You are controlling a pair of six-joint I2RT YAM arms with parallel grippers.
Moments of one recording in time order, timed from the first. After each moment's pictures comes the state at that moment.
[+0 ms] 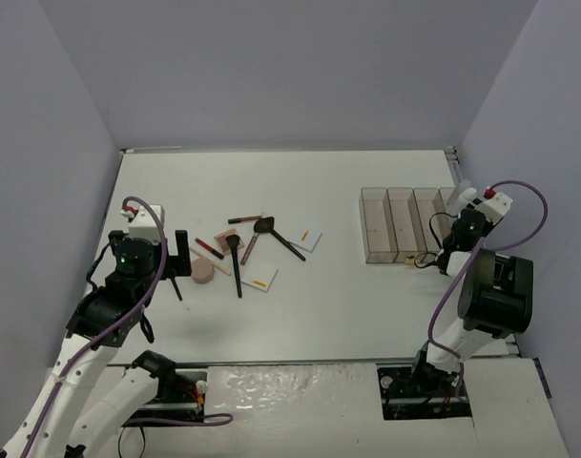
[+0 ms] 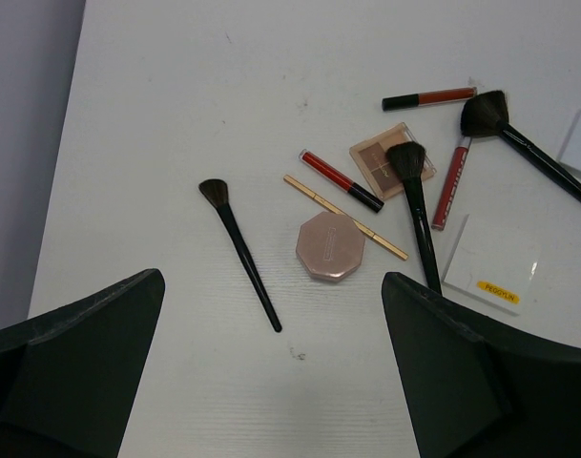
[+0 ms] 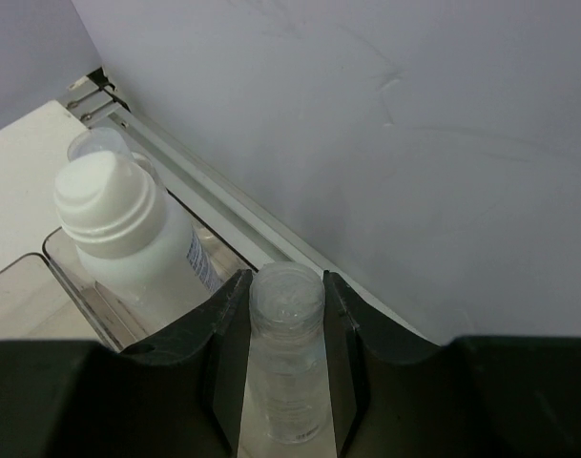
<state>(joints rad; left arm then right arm) -0.38 0.67 0.89 -0.71 -0.39 -0.14 -0.32 1.65 0.59 0.91 0.48 0.13</state>
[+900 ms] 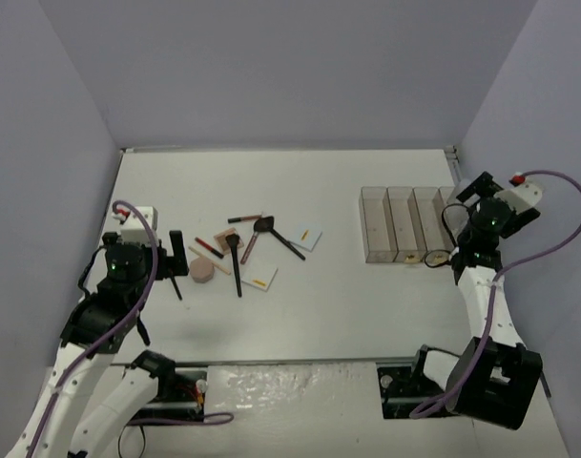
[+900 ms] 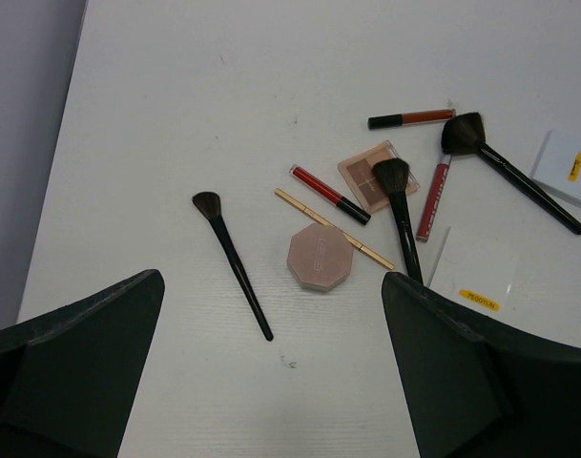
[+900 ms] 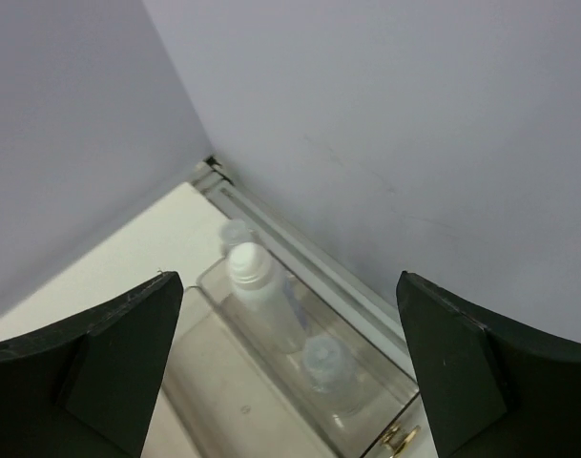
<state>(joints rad) -0.35 0.62 0.88 -0.69 -0.35 -0.14 -0.30 1.15 0.67 0.41 0.40 0.24</state>
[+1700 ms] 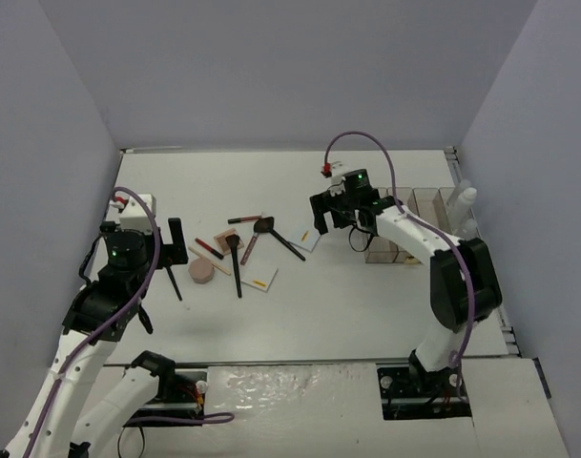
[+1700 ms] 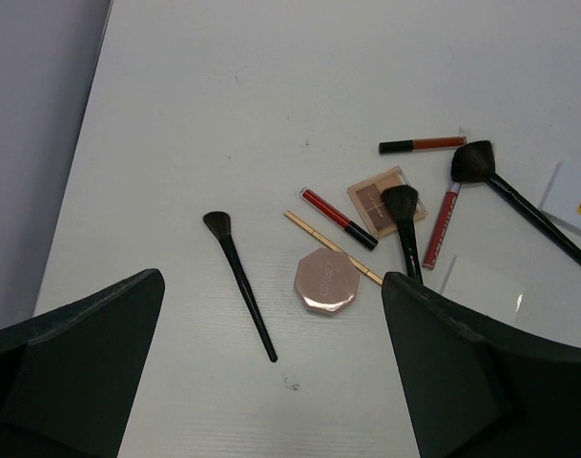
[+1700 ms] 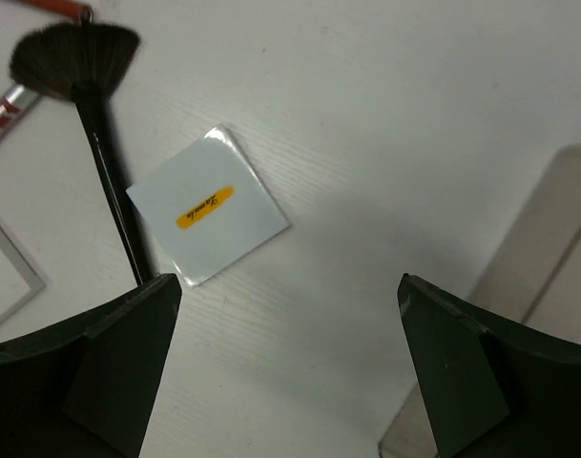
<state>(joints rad) -0.33 0.71 0.95 -0.66 -0.36 -0.14 0.39 1.68 1.16 -0.23 -0.11 0.01</state>
